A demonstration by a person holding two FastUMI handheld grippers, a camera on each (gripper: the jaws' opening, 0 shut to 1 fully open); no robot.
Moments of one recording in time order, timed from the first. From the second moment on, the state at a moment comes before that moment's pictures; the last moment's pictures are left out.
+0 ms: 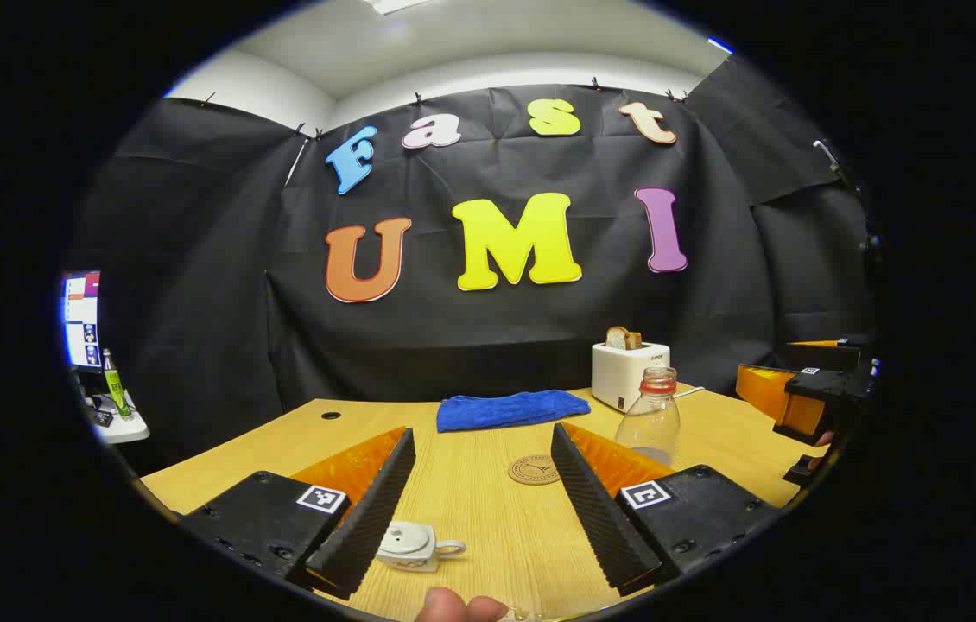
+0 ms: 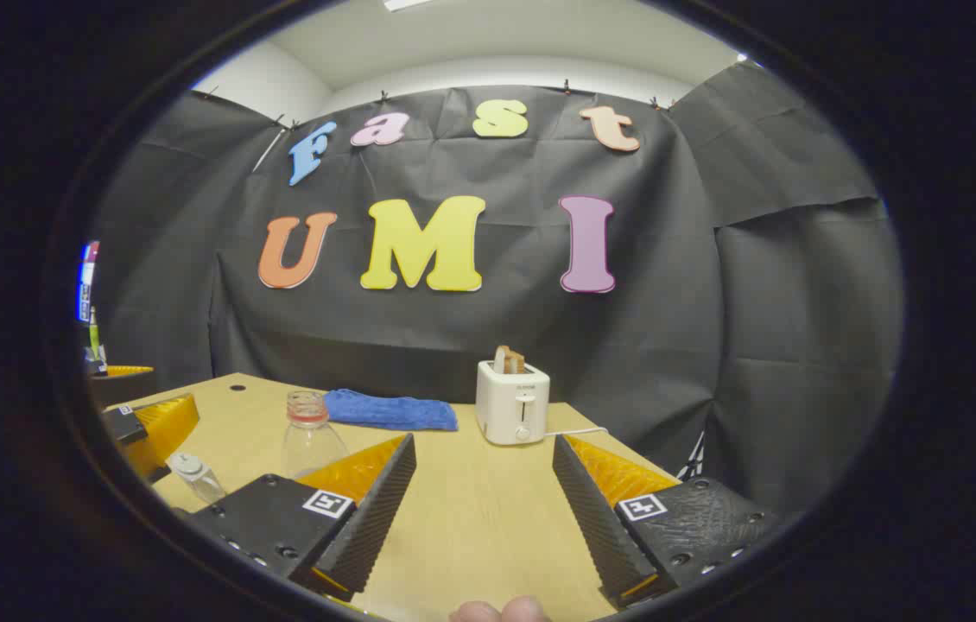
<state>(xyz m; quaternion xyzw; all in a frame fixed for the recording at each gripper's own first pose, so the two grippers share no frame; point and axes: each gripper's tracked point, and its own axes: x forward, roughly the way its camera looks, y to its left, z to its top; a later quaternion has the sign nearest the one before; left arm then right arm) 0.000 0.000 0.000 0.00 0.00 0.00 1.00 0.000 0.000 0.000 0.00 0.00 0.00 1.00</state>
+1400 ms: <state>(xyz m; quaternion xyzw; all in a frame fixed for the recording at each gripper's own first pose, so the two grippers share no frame) -0.018 0.053 -0.024 -0.02 0.01 0.02 1.00 -0.007 0.004 -0.007 0.01 0.00 0.01 1.00</state>
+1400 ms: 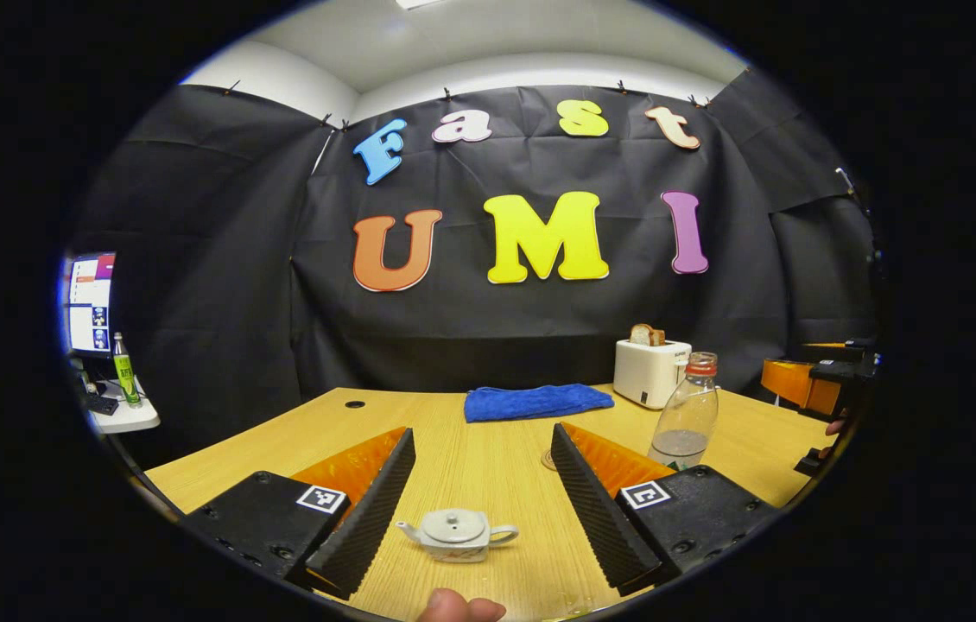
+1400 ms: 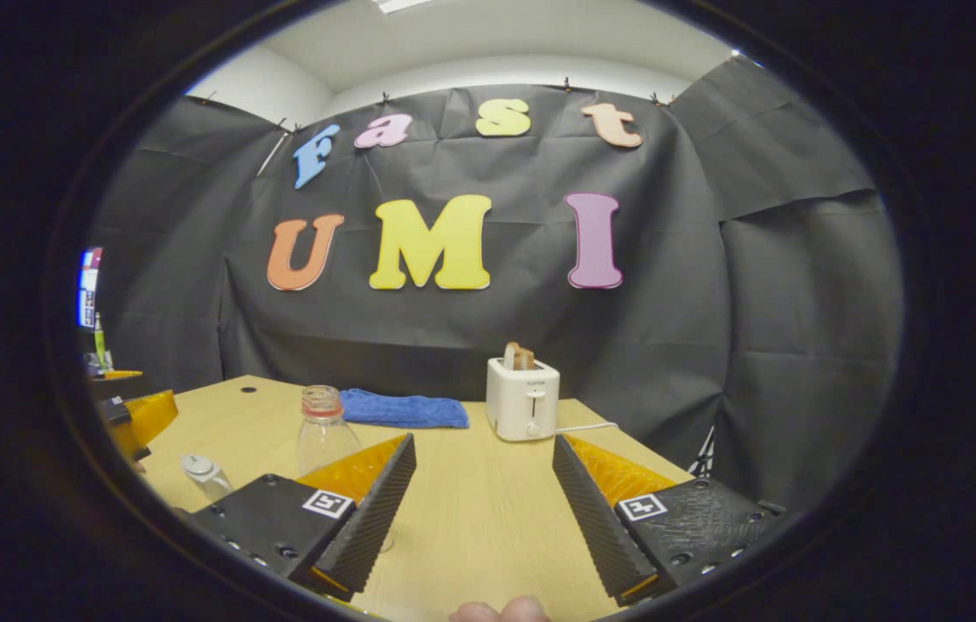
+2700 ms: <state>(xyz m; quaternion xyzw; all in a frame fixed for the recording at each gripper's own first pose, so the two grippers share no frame) 0.007 0.070 -0.119 -0.01 0.17 0.03 0.98 0.000 -0.013 -0.044 -0.02 0.02 0.01 1.00</state>
